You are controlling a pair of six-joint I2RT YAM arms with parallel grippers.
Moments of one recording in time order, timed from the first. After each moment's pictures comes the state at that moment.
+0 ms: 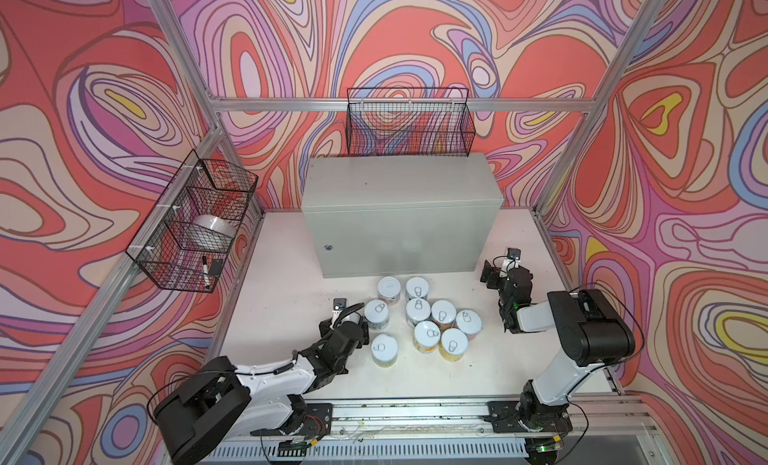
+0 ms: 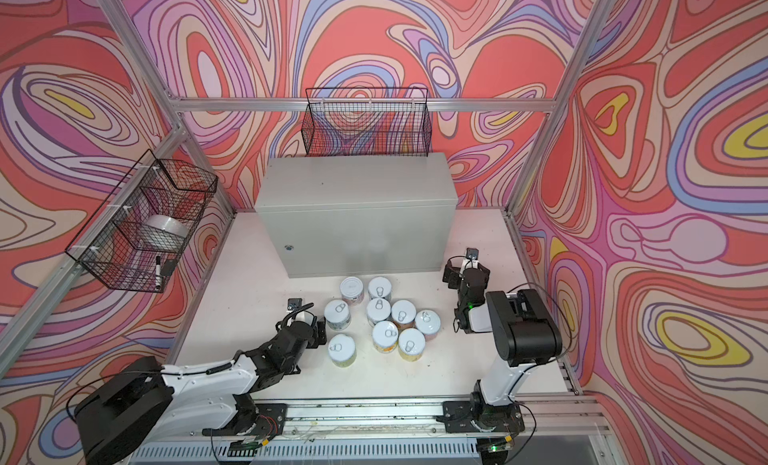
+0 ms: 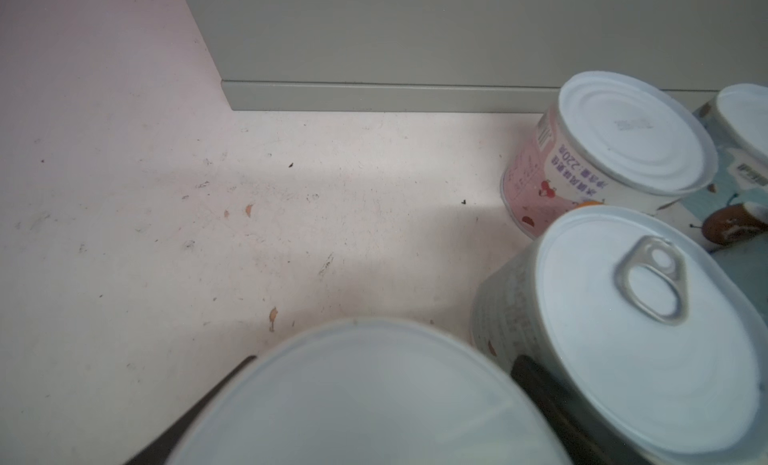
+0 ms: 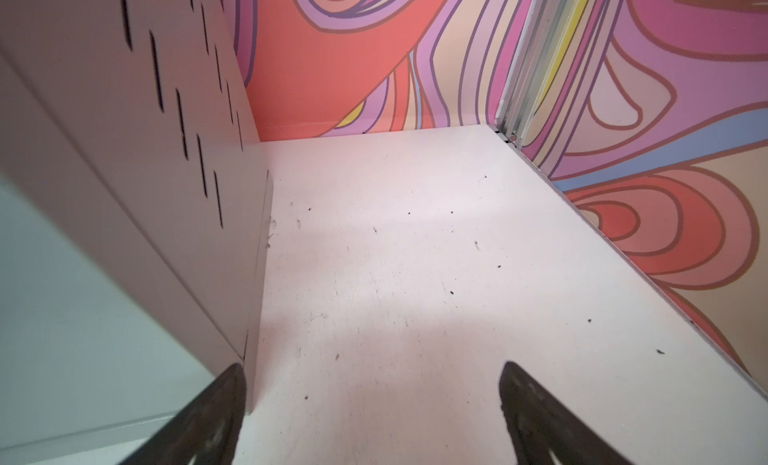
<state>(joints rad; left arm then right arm) -0.80 1.20 0.20 0.32 -0.58 -0.57 0.03 1.72 0.46 0.97 0.19 0.06</state>
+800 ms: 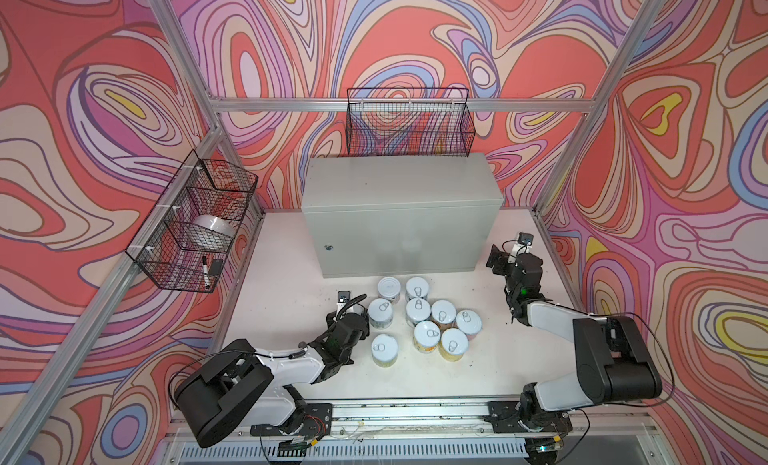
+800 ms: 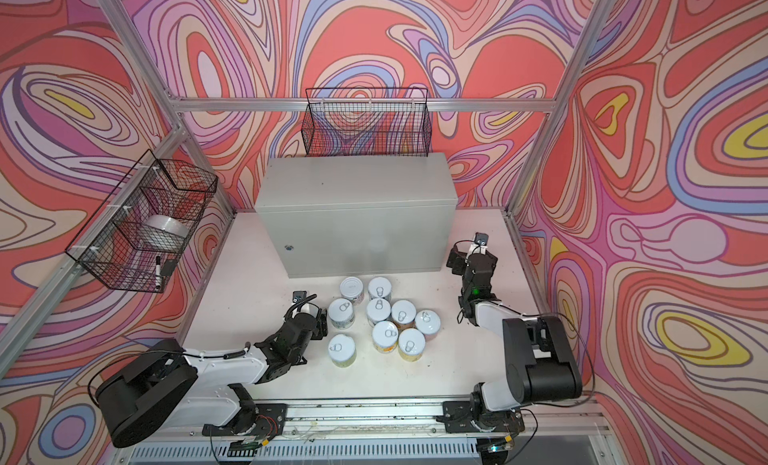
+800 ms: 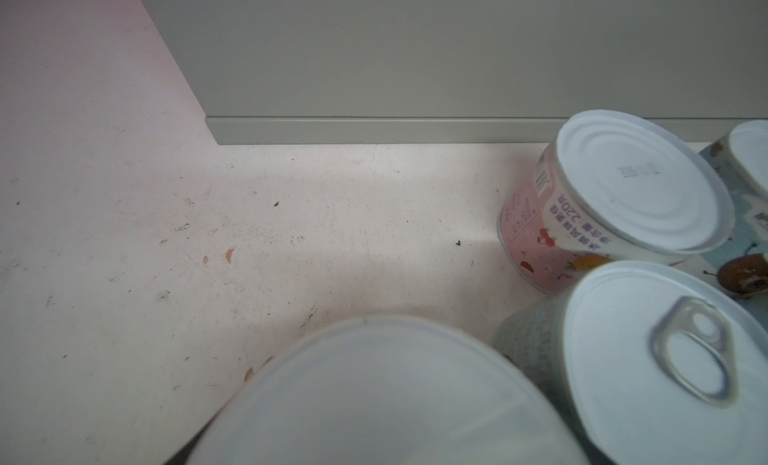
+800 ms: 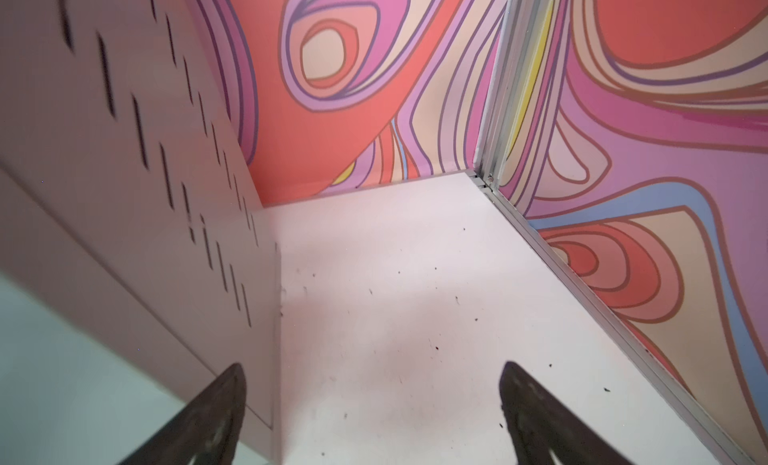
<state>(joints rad) -0.76 1.32 0.25 0.42 -0.57 -0.51 0.03 1.44 0.60 0.61 0.21 0.15</state>
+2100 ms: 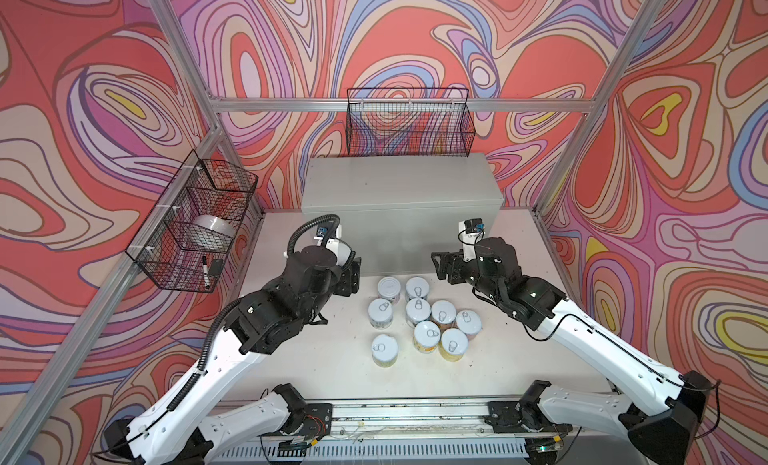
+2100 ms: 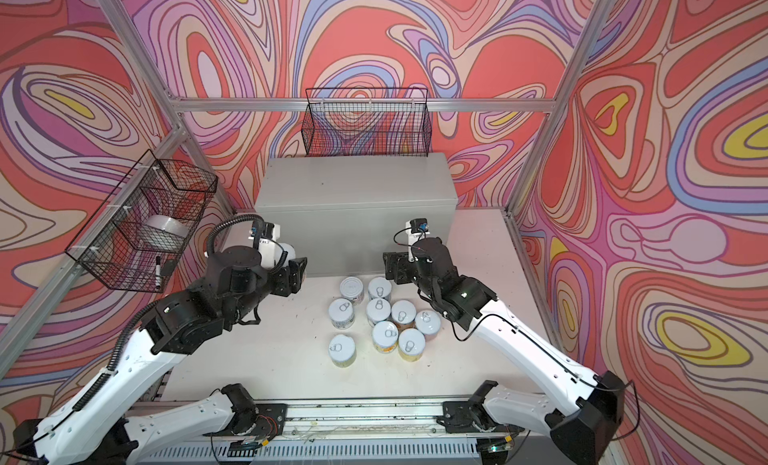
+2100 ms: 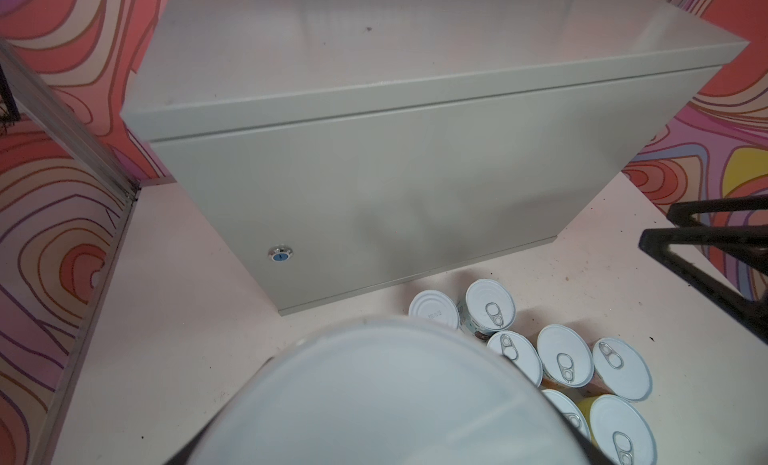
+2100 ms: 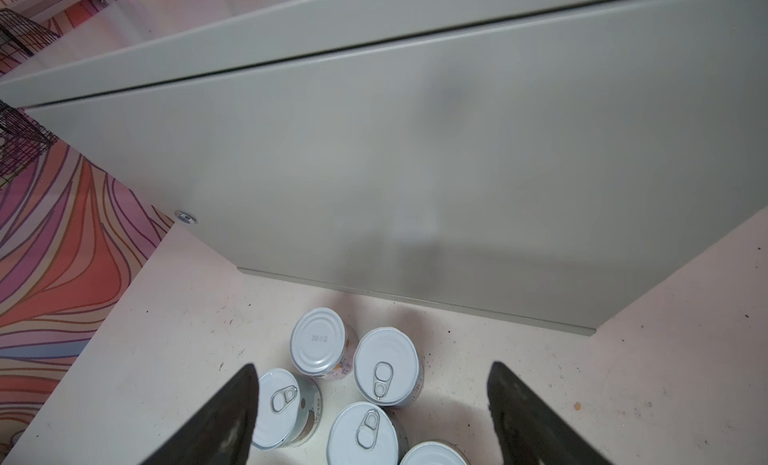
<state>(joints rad) -0.75 1.01 1.36 -0.83 -0.44 -0.30 0.67 1.15 1.12 -0.42 0.21 0.40</state>
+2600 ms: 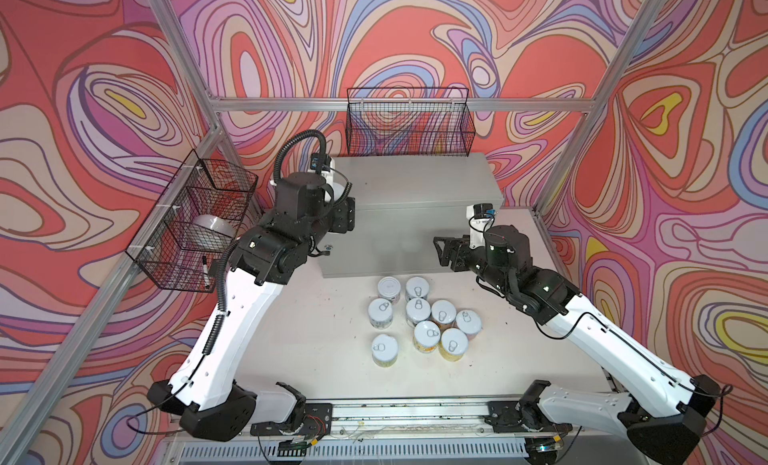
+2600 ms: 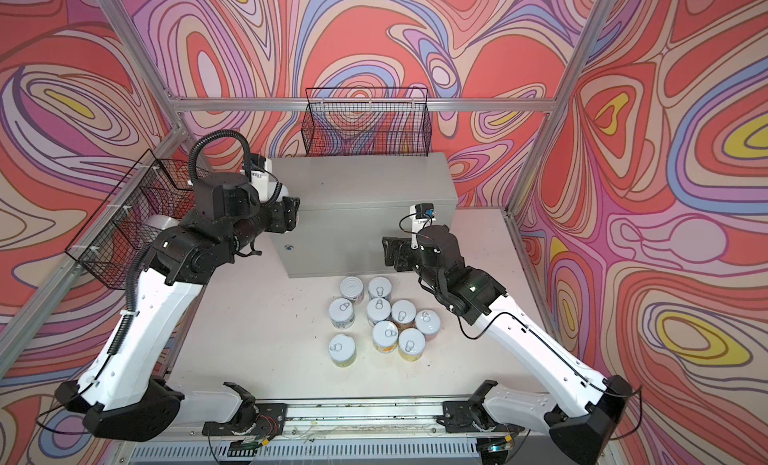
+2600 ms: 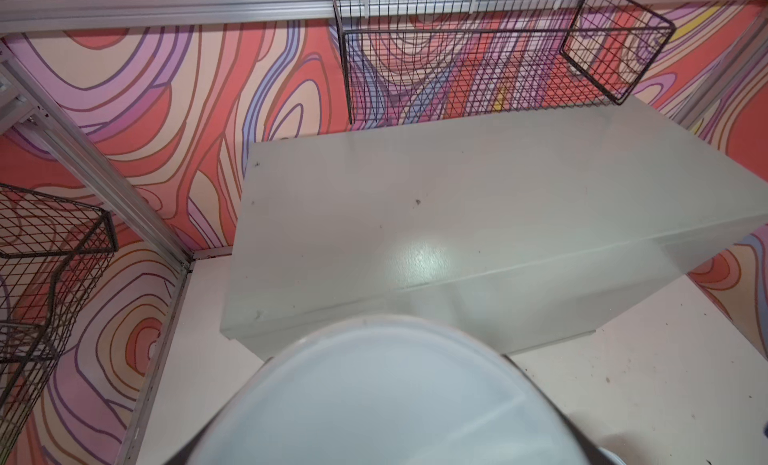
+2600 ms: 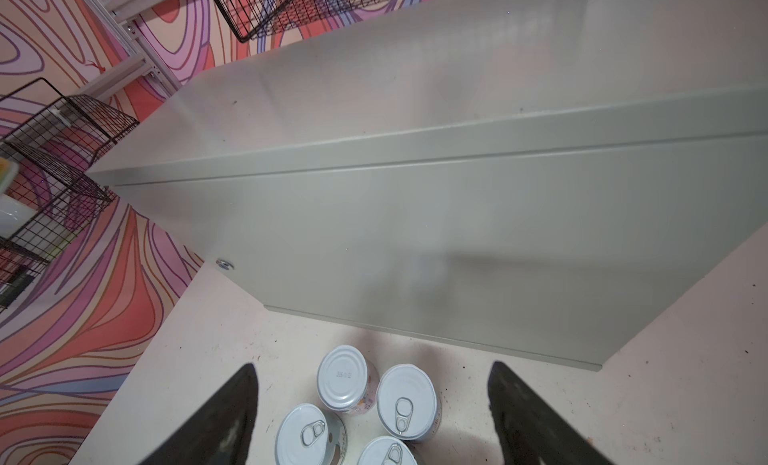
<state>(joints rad) -0.46 1.38 1.88 -0.89 -0.28 -0.16 0.67 1.17 1.27 -0.47 0.22 0.42</state>
